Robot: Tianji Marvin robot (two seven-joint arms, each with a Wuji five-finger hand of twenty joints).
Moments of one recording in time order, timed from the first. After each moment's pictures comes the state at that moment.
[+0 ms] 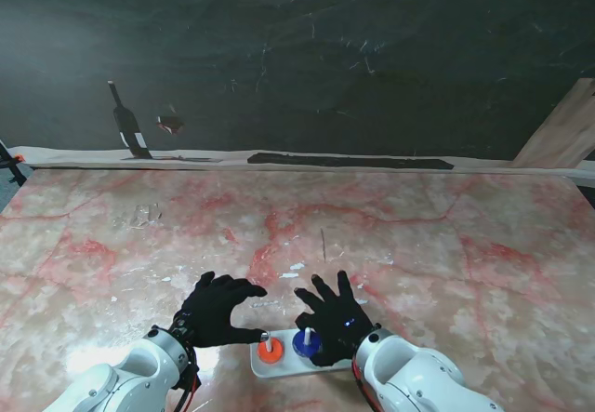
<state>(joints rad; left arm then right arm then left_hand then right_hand) 1.84 -1.06 -1.21 -1.94 0.83 0.08 -0.13 -1.61 -1.01 0.94 -1.77 -1.27 0.01 0.18 0.67 -0.34 0.08 0.12 0.32 0.01 0.28 0.45 0.34 0.09 0.24 0.42 0.16 0.16 0.24 0.50 -0.07 0.18 0.06 0.36 0.64 -0.58 0.47 -0.05 0.48 -0.09 0.43 0.86 0.18 0.01 0.11 0.11 0.09 0.08 -0.02 0.09 -0.05 0.38 0.01 0.47</state>
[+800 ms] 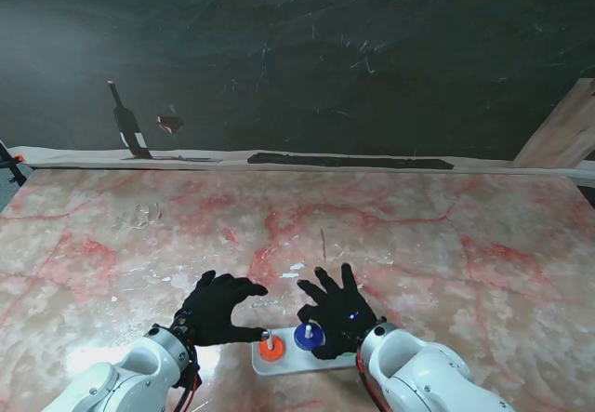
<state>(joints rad) 1.83 -1.06 -1.21 -1.94 0.82 0.08 -0.14 -1.63 -1.01 0.99 -1.81 -1.26 0.00 0.20 0.67 -0.34 0.08 0.12 0.32 0.01 0.28 0.45 0.34 0.09 0.24 0.42 0.16 0.16 0.24 0.50 -0.07 0.18 0.06 0.36 0.64 -0.58 0.47 -0.05 0.48 -0.09 0.43 0.86 0.18 0.01 0.11 0.11 0.09 0.08 -0.02 0.09 -0.05 0.38 0.01 0.47</state>
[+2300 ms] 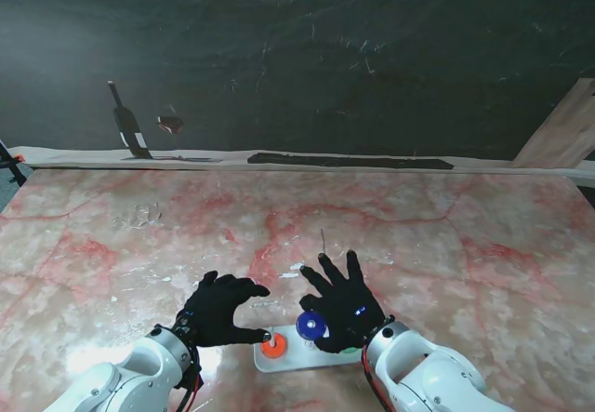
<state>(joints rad) 1.83 -1.06 -1.20 -1.95 0.83 0.09 -0.15 -1.71 -1.02 1.06 -1.91 -1.34 -0.01 0.15 0.67 -0.34 0.08 0.12 0.32 0.02 0.28 0.45 0.33 0.09 0.24 0.42 0.16 0.16 0.24 0.50 -0.07 0.18 0.06 0.36 0.64 -0.59 0.48 -0.05 0.48 -0.08 0.43 0.91 0.18 0.02 0.11 0.11 0.09 0.08 -0.02 0.10 -0.05 0.38 0.01 0.51</state>
